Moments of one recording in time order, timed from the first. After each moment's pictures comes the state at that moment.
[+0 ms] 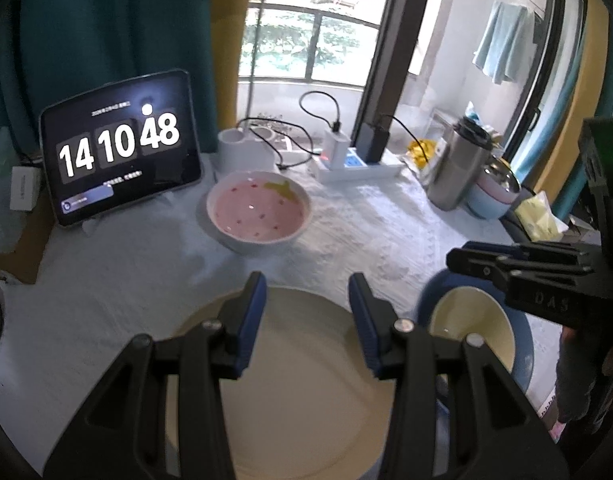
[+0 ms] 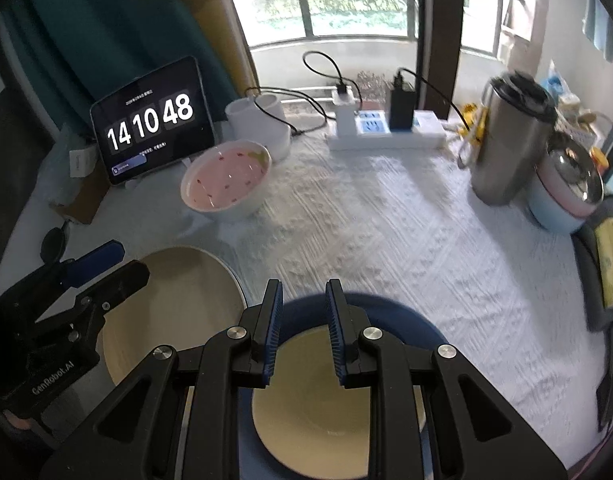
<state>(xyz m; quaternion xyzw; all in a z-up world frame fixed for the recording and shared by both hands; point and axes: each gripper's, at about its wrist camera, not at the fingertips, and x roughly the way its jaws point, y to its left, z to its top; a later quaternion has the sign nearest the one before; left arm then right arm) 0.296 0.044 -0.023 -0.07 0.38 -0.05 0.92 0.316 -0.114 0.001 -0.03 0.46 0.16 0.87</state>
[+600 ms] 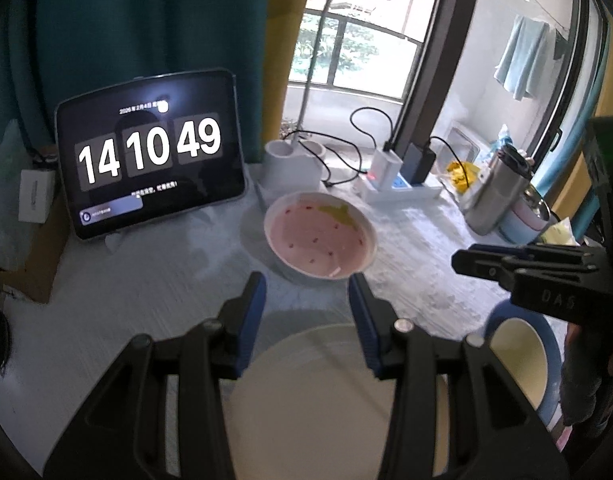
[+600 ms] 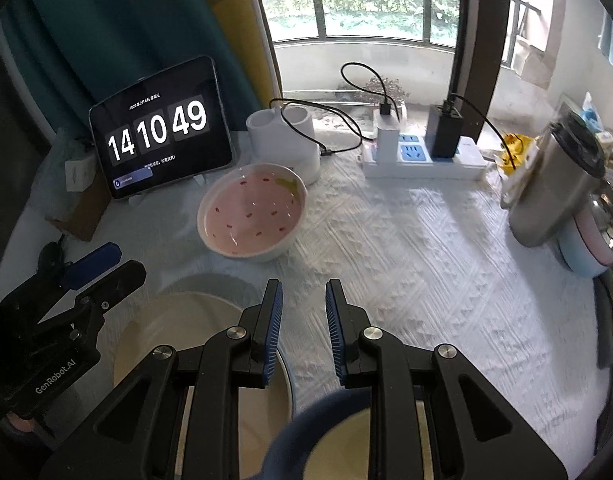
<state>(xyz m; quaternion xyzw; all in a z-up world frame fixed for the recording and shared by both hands) 0.331 0.099 -0.031 -0.09 0.38 -0.03 0.92 0.365 -0.058 -0.003 -0.04 0.47 0.17 0.87</state>
